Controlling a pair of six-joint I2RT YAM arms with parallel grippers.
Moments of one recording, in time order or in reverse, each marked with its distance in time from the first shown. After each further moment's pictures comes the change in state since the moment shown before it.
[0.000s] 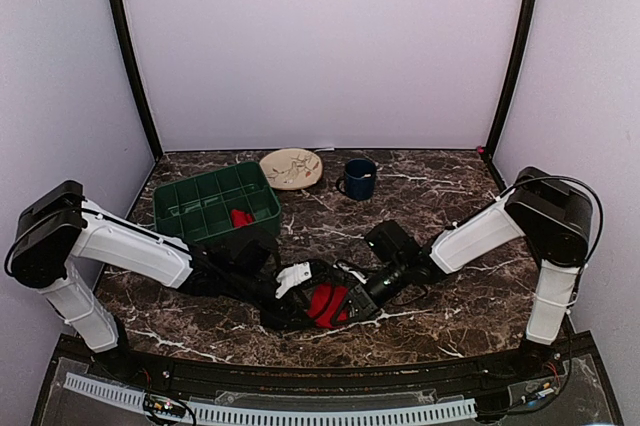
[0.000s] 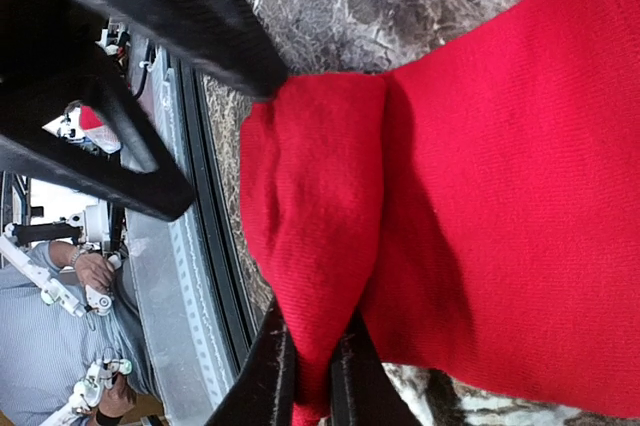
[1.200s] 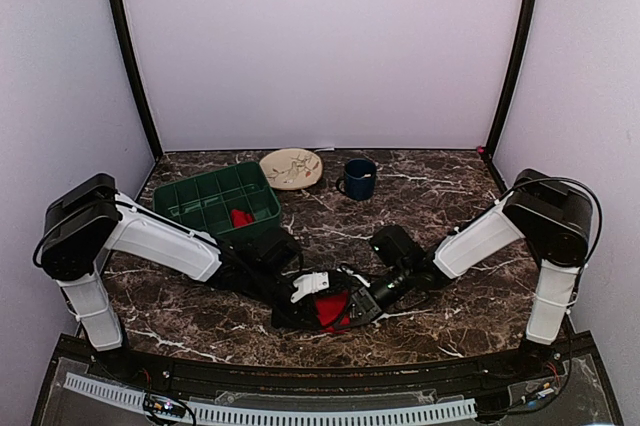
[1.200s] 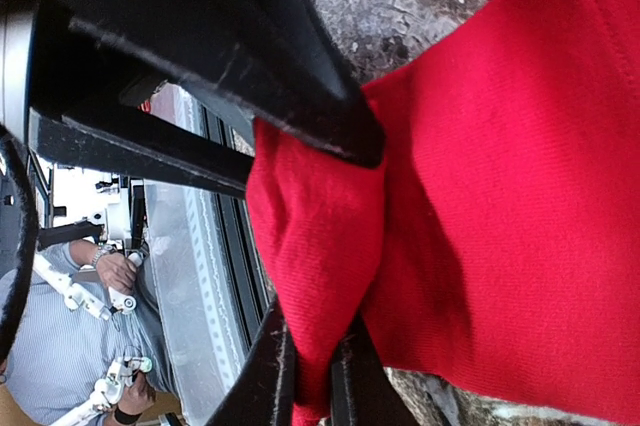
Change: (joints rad) left arm -0.011 0.179 0.159 -0.142 0.034 0.138; right arm -0.002 0.000 -0.060 0.094 -0.055 0.070
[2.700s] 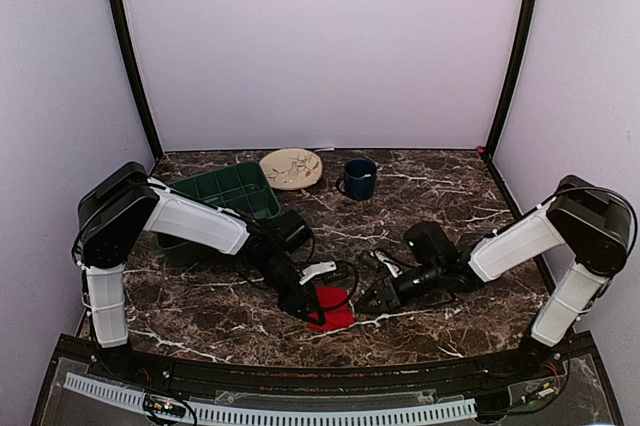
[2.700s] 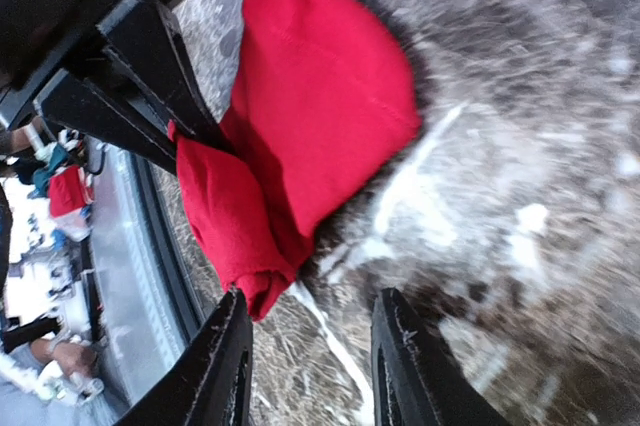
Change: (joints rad) left arm 0.112 0.194 0.262 -0.322 0.296 -0.048; right arm -0.092 -0.208 -0.202 0.075 0.257 0.061
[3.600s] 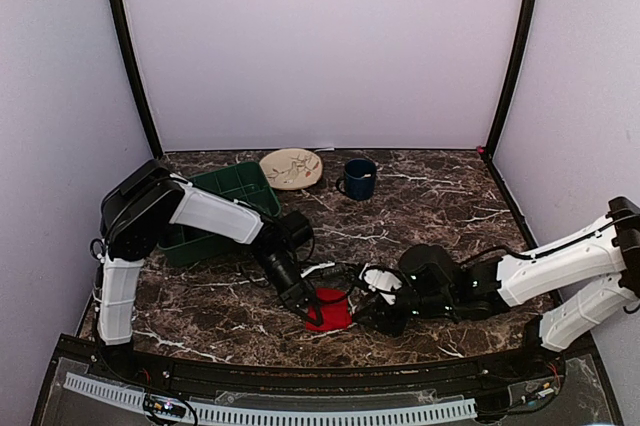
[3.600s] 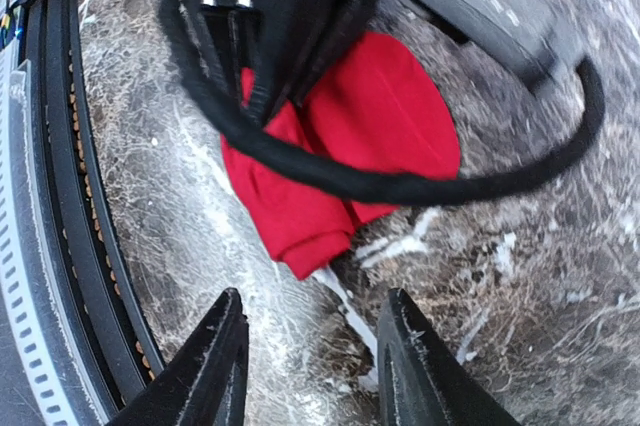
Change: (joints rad) left arm 0.060 0.158 0.163 -0.260 0.216 0.004; right arm 0.349 -0.309 -0.032 -0.175 0.615 -0.369
